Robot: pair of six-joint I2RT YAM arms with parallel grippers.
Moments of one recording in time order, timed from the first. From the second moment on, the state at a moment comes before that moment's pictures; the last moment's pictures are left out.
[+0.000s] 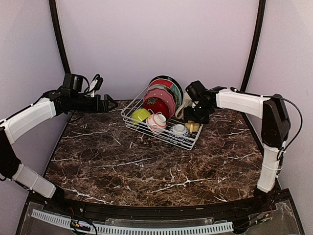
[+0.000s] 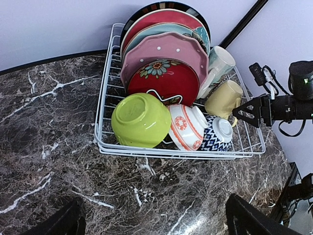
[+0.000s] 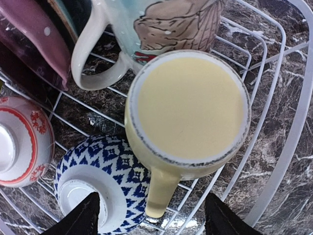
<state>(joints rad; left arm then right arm) -0.31 1.38 1.19 -0.42 0.39 -0.22 0.60 1.93 1.60 -0.74 0.18 0.54</state>
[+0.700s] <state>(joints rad) -0.31 1.37 1.19 -0.41 0.41 -0.22 0.63 2.01 1.63 -0.76 0.34 0.71</state>
